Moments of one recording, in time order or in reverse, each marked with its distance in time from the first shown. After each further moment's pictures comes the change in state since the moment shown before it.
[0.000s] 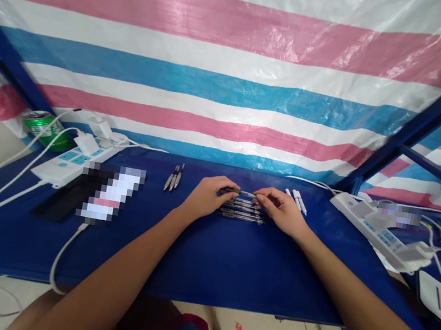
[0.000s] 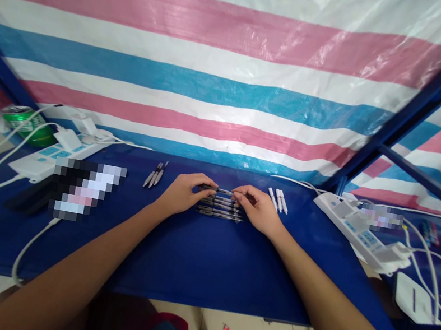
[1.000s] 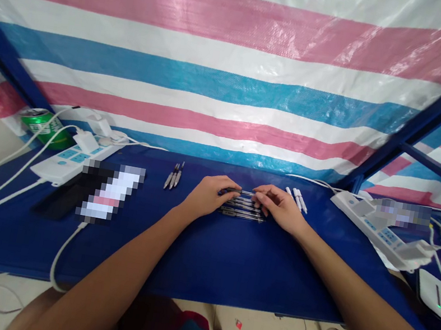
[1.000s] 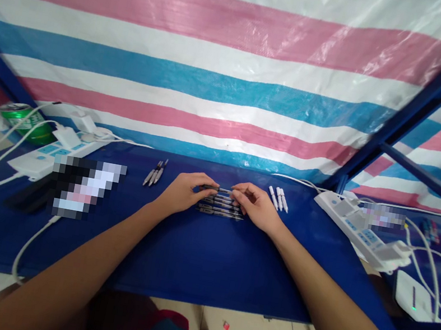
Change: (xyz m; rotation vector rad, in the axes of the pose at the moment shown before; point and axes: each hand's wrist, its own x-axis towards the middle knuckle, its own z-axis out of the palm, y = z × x) left_hand -0.001 0.002 0.000 0.029 -0.026 0.043; right_hand 0.004 0.008 0.002 0.145 -0.036 0.045
